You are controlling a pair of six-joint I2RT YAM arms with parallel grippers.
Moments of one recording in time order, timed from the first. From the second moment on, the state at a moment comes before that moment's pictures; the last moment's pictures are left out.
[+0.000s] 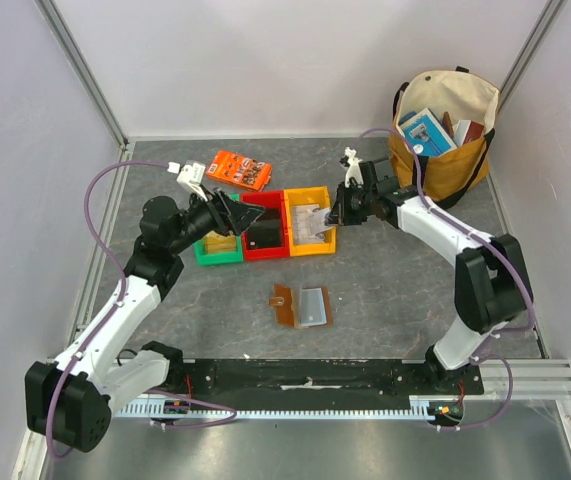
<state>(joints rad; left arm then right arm) -0.32 0.99 0.73 0.20 0.48 -0.57 0.38 1.65 1.19 -0.34 -0.39 0.32</state>
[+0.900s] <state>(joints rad) -0.27 0.99 0.73 0.20 0.55 -0.59 0.49 1.83 1.29 -0.39 -0.30 0.38</state>
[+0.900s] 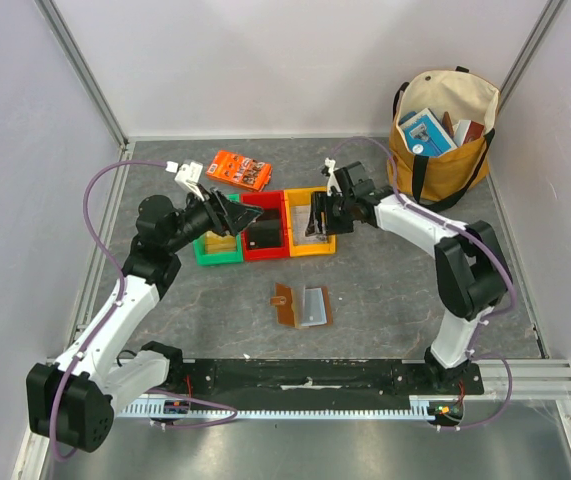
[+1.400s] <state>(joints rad) -0.53 1.04 0.80 0.11 0.47 -0.57 0.54 1.35 1.04 -0.44 -0.17 0.34</state>
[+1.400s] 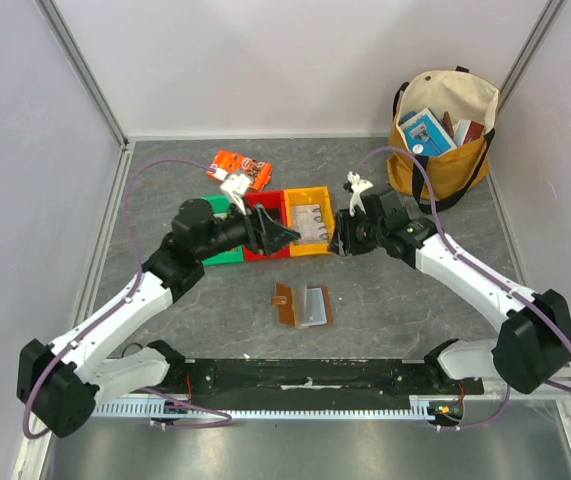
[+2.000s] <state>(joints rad) -1.05 1.48 0.98 -0.24 0.19 -0.62 0.54 1.14 0.68 -0.41 0.01 0.39</state>
